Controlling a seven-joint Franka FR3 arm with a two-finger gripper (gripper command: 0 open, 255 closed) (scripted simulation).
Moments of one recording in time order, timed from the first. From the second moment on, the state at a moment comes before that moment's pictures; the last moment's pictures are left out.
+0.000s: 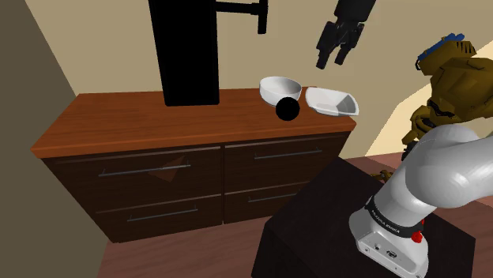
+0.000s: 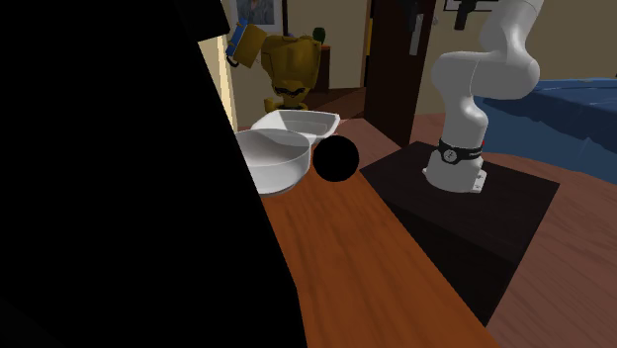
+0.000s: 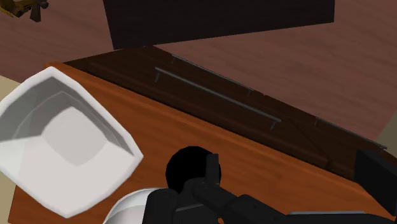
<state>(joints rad) 0.01 -0.78 -0.03 -2.33 0.02 1.61 0.05</state>
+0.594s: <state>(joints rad) -0.01 -0.60 -0.13 -2.31 -0.02 1.76 -0.06</state>
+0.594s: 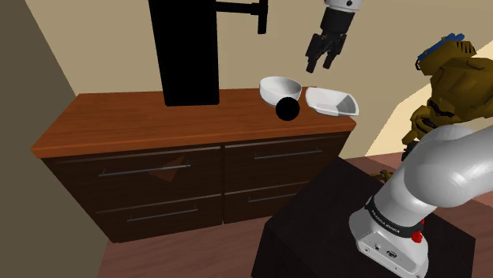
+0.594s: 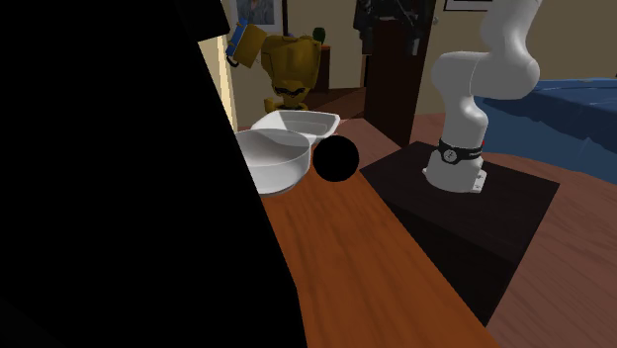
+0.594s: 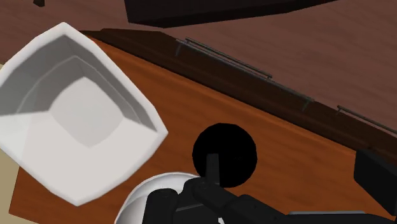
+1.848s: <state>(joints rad) -0.07 0.08 -0.34 -1.93 0.09 2.01 -0.41</state>
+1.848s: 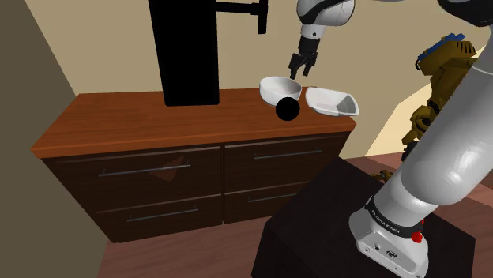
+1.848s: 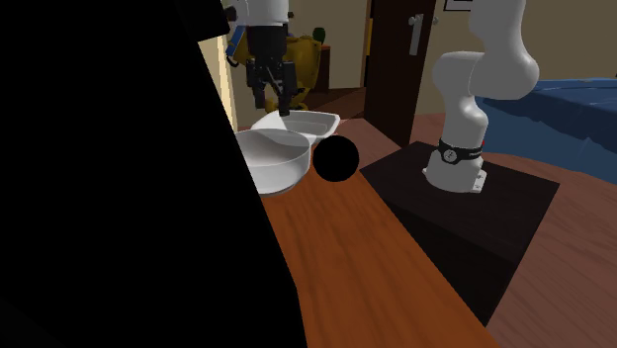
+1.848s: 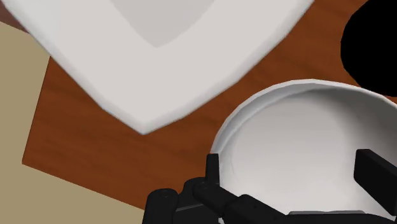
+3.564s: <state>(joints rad) -0.14 0.35 -0.35 -1.78 0.19 2.10 -0.52</state>
